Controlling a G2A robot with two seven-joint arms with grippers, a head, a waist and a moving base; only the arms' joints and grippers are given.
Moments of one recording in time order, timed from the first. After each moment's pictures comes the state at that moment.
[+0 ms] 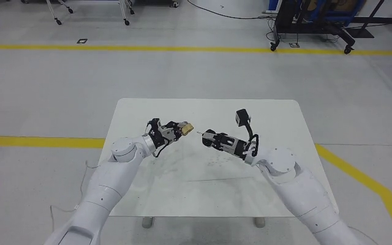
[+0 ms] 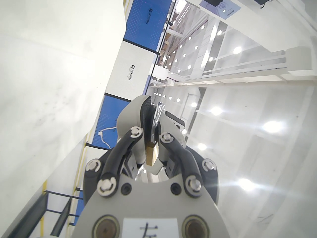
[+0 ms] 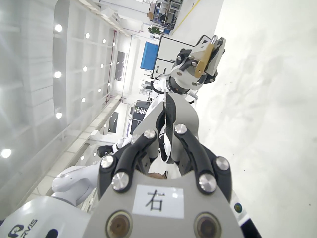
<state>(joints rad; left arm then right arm) 0.96 -1.27 -1.04 -1.01 -0.69 0.08 -0.77 -1.25 -1.12 1.09 -1.62 0.29 -0.02 0.65</state>
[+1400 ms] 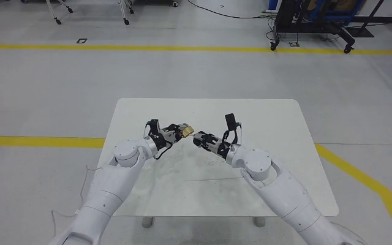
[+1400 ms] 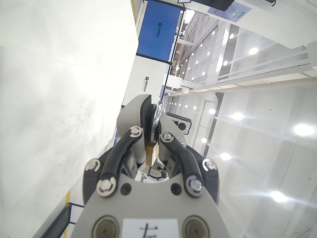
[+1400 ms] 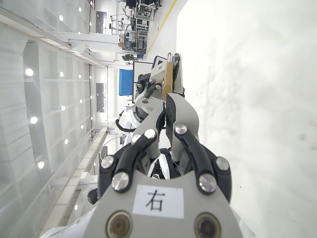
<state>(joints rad) 1.01 -1.27 -1.06 -1.08 -0.59 0.08 -0.69 -1.18 -1.20 0.94 -1.54 0.25 0.16 0.36</state>
